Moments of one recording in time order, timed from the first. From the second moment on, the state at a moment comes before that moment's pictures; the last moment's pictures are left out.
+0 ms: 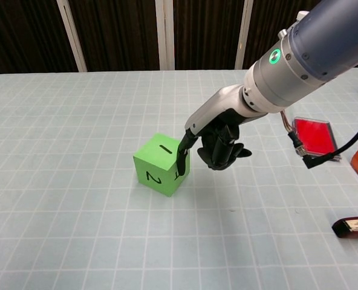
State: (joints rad) left arm -0.04 -1.06 -0.05 -1.75 1.46 1.53 0.09; right arm 1.58 -1.23 -0.06 -1.79 -0.11 0.34 -0.46
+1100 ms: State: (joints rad) left arm -0.03 -1.05 -0.06 -1.75 1.45 1.53 0.05; right arm 1.64 -1.27 -0.11 -1.77 -0.38 0.31 -0.14
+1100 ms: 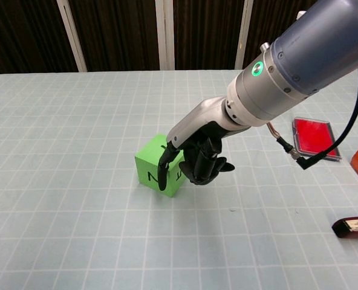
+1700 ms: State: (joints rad) left arm -0.03 -1.06 -0.06 -1.76 1.45 1.53 0.08; right arm 1.63 -1.19 -0.14 -1.79 -0.53 0.22 0.01
